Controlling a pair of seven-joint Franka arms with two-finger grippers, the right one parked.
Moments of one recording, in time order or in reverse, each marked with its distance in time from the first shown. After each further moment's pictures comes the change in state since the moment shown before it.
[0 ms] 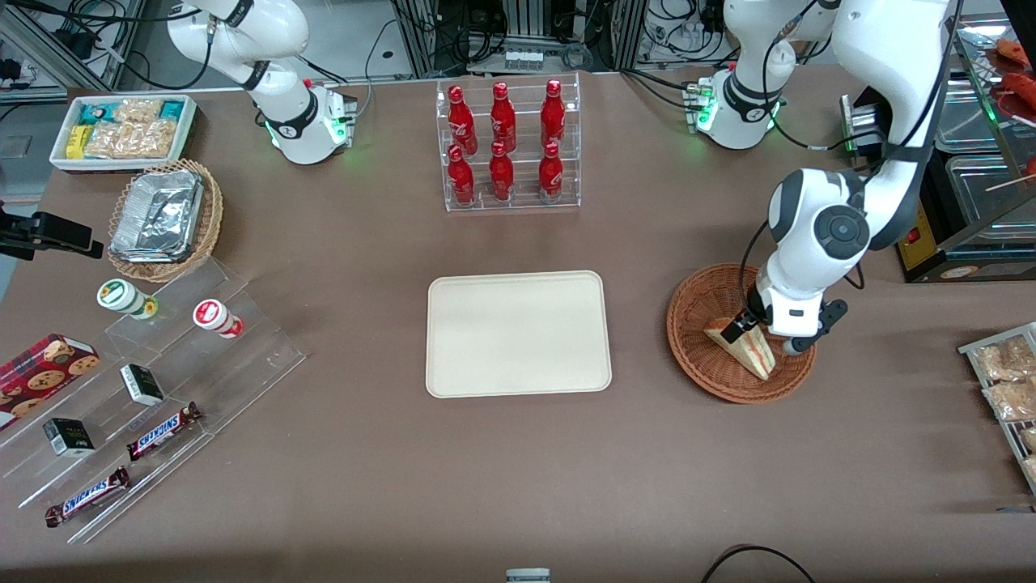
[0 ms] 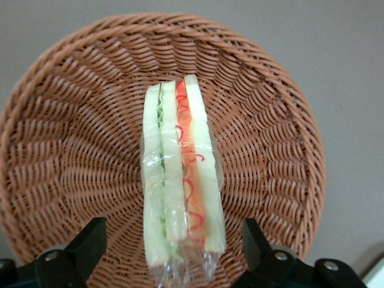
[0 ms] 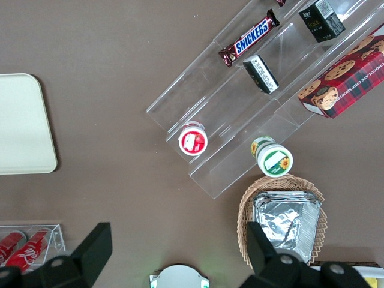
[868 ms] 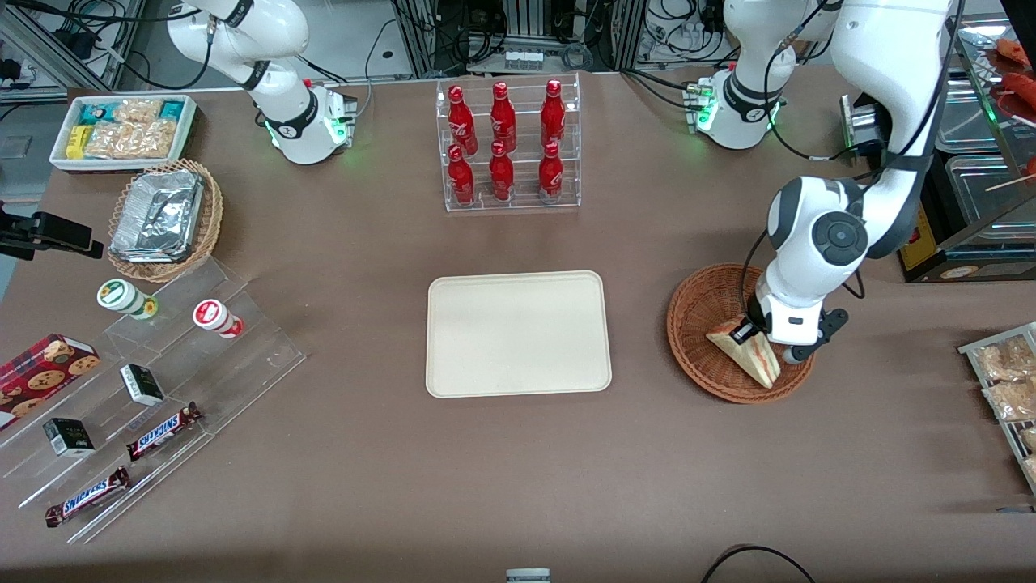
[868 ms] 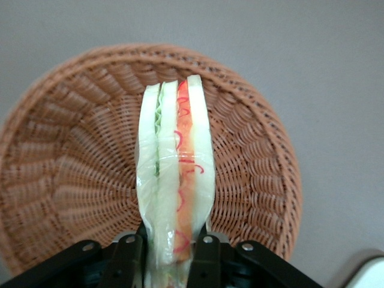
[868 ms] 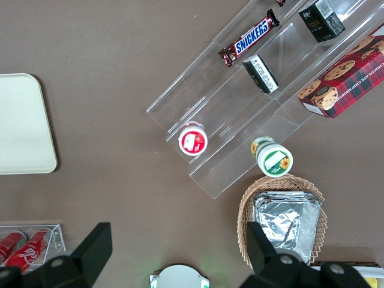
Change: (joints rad) arm -0.002 -0.021 -0.001 0.084 0.047 -0.087 0.000
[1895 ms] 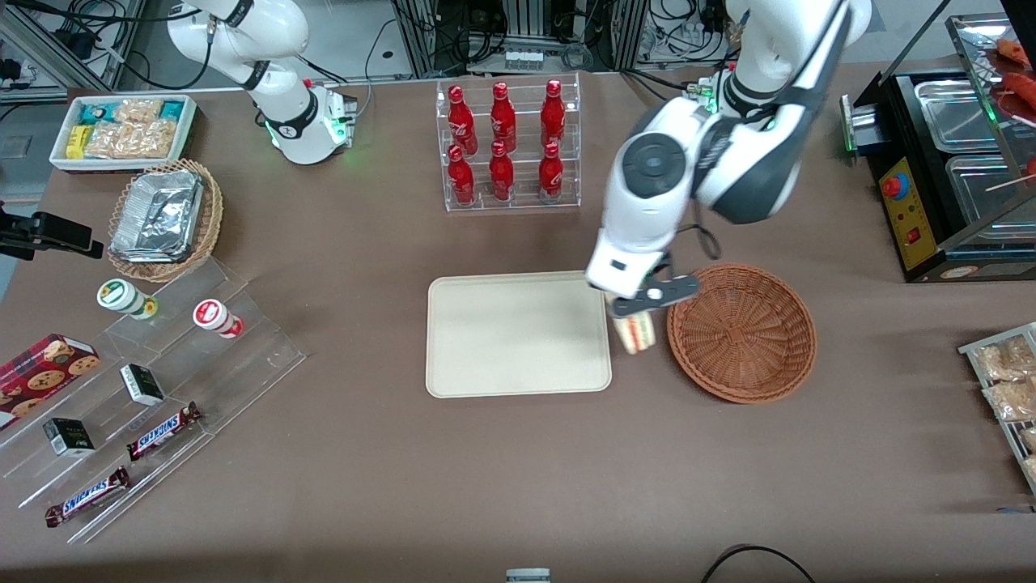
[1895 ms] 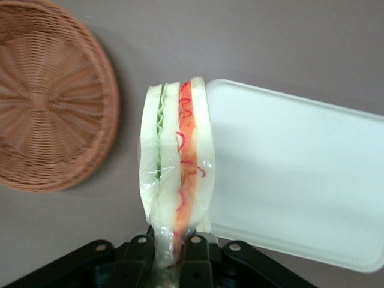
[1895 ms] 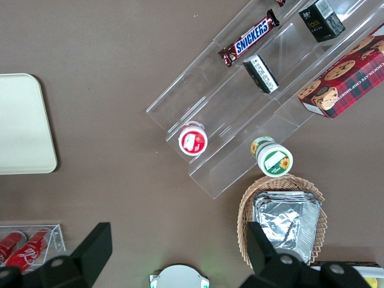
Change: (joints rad) arm -0.447 0.126 -0.020 0.509 -0.022 -0.484 -0.020
